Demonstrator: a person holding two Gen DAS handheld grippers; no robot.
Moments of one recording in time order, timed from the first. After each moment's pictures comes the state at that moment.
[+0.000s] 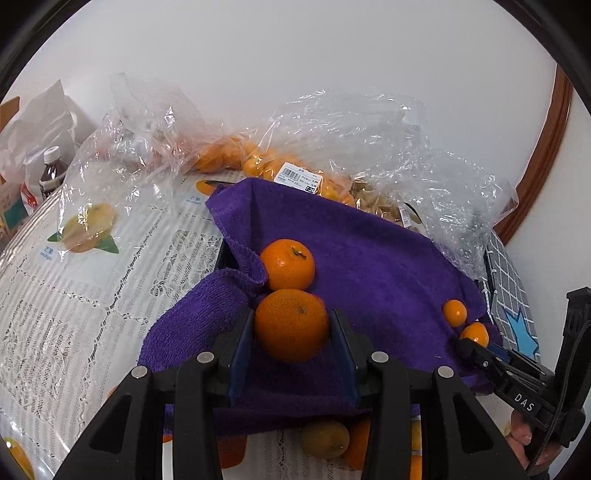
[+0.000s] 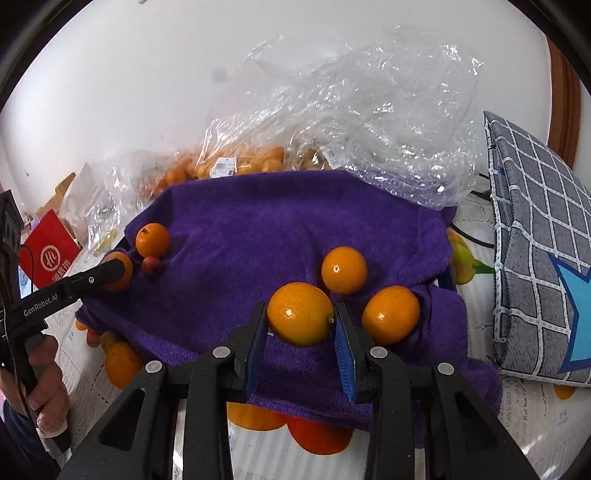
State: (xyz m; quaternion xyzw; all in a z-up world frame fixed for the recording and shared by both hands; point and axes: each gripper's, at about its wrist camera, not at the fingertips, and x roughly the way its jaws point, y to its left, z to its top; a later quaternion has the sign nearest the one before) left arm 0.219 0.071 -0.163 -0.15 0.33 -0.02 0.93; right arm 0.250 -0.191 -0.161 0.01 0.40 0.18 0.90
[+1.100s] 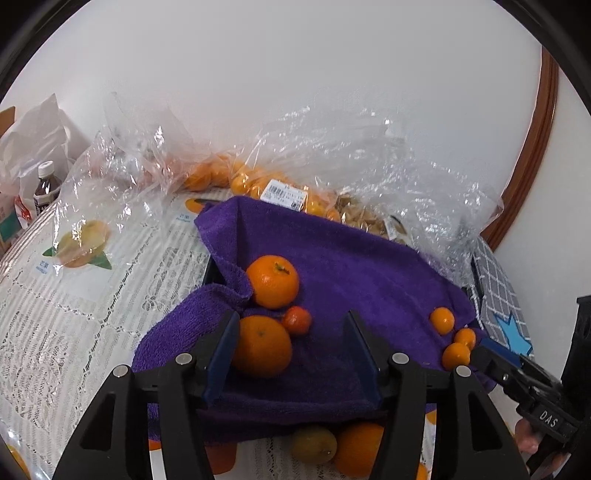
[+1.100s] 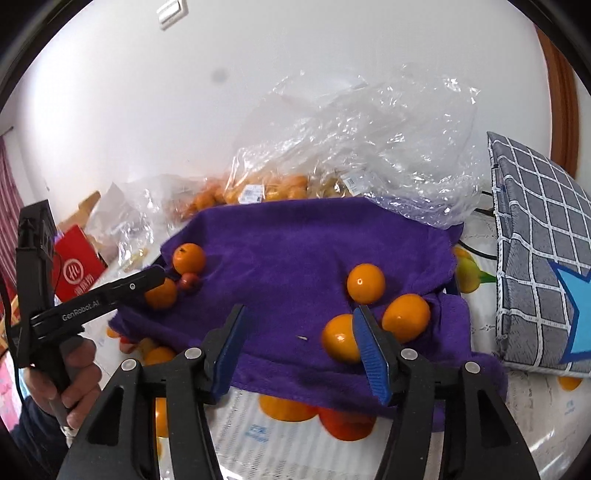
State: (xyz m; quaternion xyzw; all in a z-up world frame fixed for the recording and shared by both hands) left arm 0.210 0.069 -0.154 -0.16 0.29 -0.04 0.94; right arm 0.223 -0.194 -0.138 0.03 0.34 0.21 0.91
